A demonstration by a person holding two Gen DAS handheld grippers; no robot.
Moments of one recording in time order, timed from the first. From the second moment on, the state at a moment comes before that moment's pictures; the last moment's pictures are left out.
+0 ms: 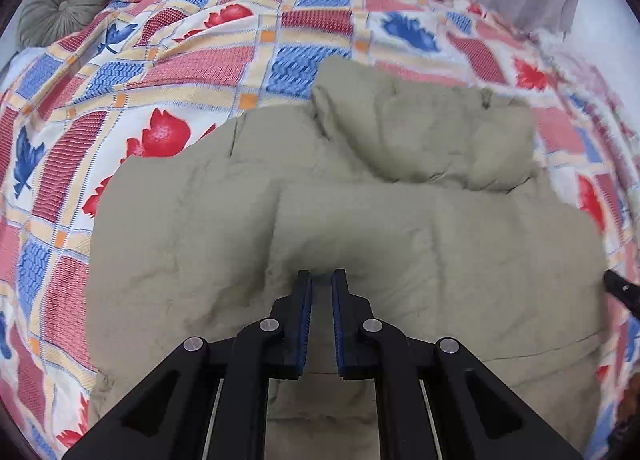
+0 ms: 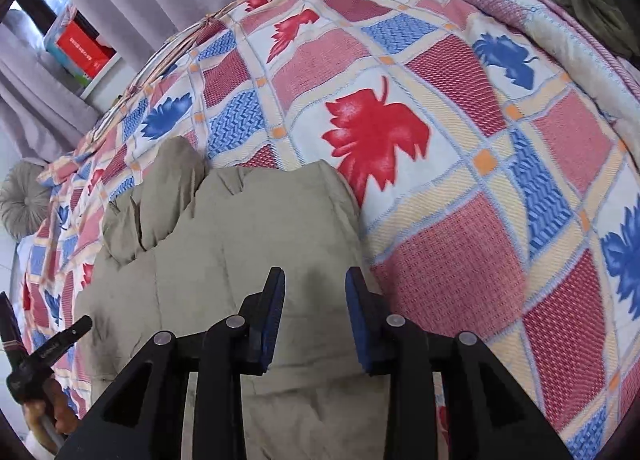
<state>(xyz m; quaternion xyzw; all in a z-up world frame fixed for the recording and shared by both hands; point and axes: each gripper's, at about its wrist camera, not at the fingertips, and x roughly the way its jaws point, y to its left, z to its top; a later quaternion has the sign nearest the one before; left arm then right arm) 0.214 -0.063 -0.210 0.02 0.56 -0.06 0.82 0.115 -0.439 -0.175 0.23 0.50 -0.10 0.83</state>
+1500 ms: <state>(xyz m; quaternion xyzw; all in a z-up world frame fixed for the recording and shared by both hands) 0.088 0.004 -0.182 0.03 0.63 -0.07 0.77 -0.036 -0.378 -0.186 0.31 0.56 -0.12 0.76</state>
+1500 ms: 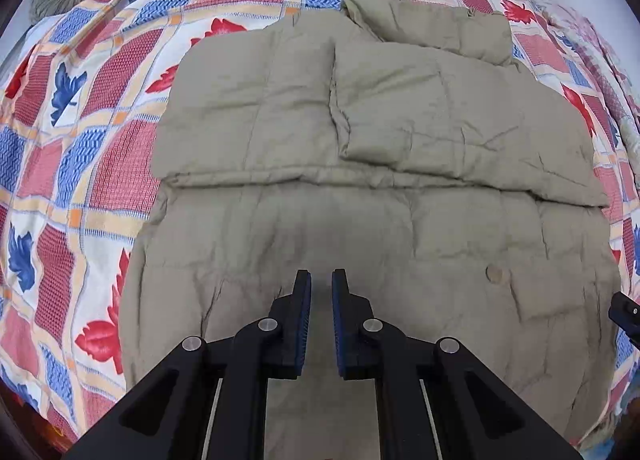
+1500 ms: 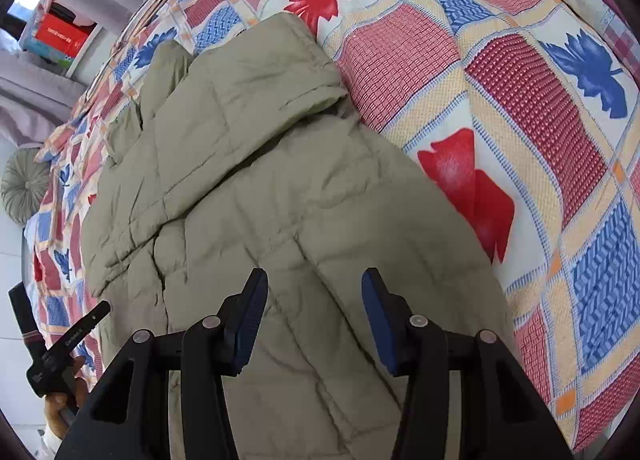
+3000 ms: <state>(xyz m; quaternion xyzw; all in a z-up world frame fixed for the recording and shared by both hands) -0.072 0.114 -0.292 -0.23 0.74 -0.11 0.62 -0.220 -0.351 -0.251 0.59 0.53 -0.07 0.61</state>
